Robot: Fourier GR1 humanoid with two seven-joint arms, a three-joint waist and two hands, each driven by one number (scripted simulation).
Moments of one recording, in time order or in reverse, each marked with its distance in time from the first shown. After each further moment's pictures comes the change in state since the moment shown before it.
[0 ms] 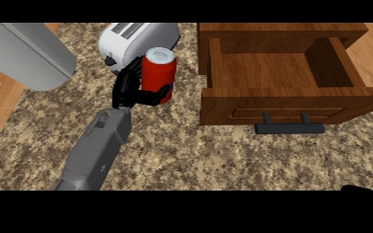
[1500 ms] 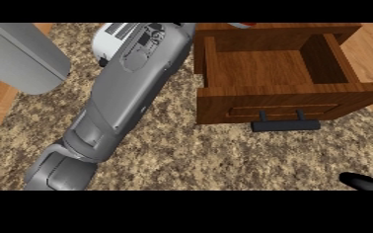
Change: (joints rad) left arm -0.668 -0.060 -0.102 -0.078 -0.030 0.293 0.622; right arm -0.091 -0.017 0.013 0.001 0.030 -0.033 0.055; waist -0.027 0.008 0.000
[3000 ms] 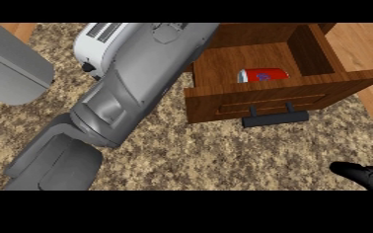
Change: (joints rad) left arm -0.285 -0.003 -0.210 0.418 0.254 0.248 -0.131; right arm -0.093 -0.066 0.040 0.033 0.053 0.029 -0.015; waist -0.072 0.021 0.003
